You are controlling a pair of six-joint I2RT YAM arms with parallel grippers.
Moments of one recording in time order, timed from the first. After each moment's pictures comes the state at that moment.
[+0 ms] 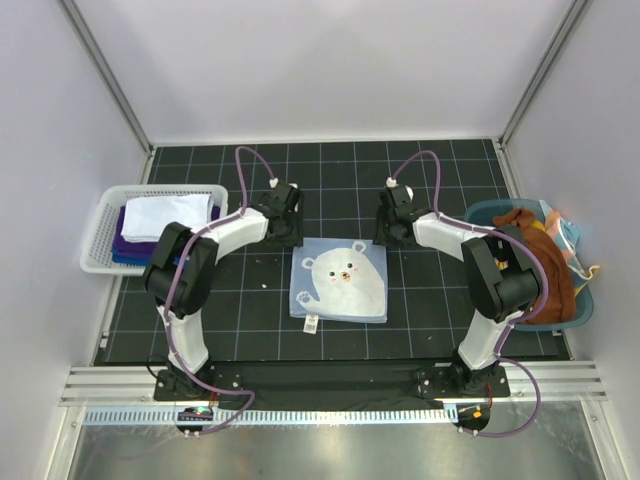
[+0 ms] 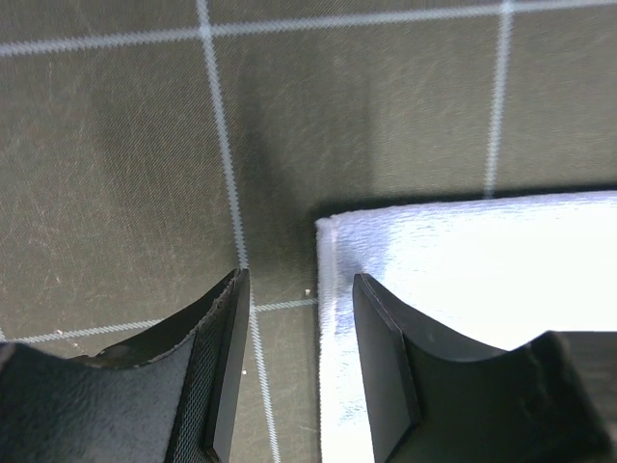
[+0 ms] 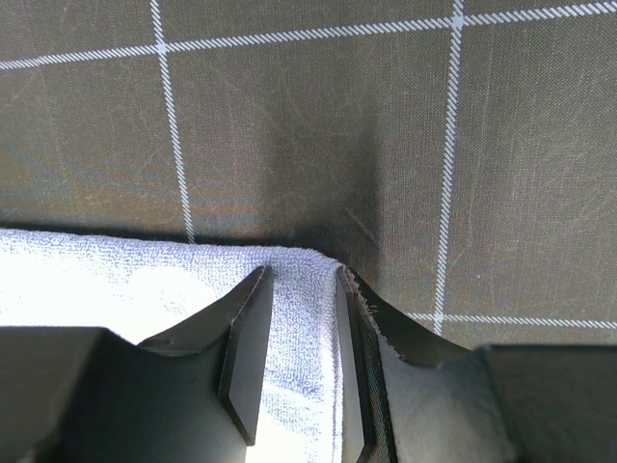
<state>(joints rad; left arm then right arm) -0.52 1.89 1.24 -0.40 -0.11 -0.43 0.39 1.77 1.05 -0.25 0.11 0.47</state>
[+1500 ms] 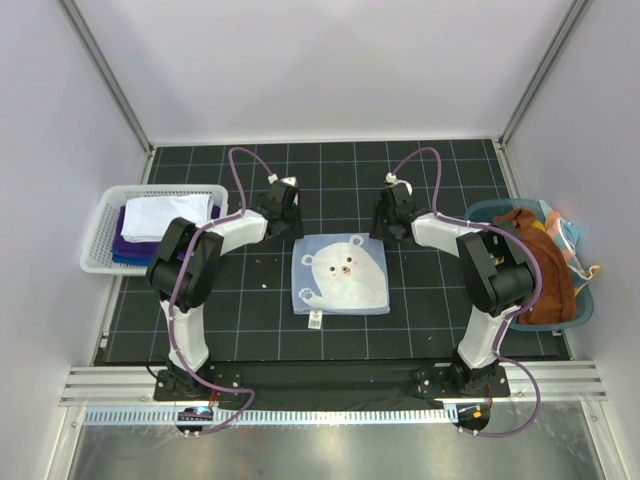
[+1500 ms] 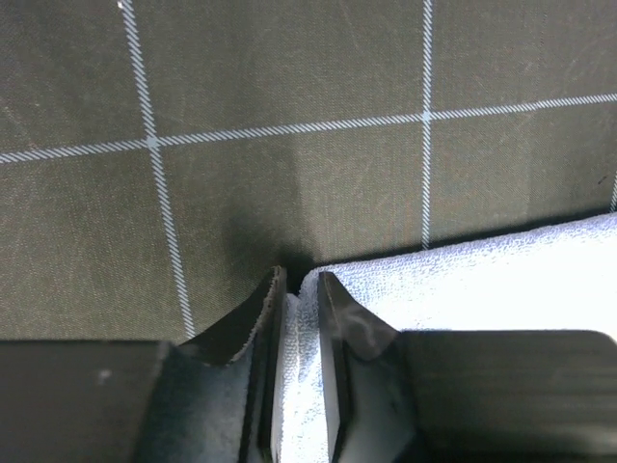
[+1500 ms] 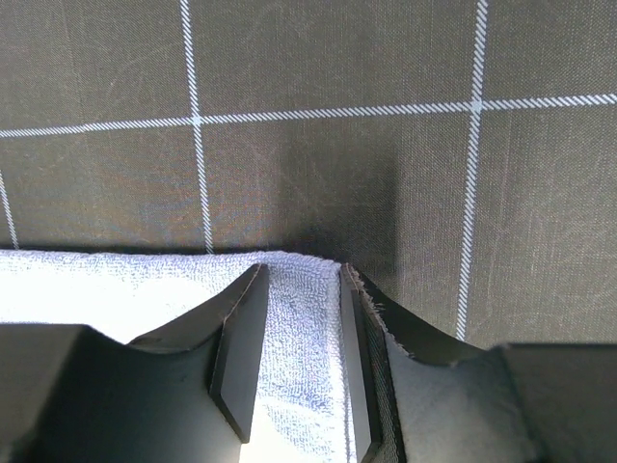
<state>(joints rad) -0.49 1.94 1.21 -0.16 -0.02 -0.48 0.38 1.82 1.05 -0.11 0.09 0.47</state>
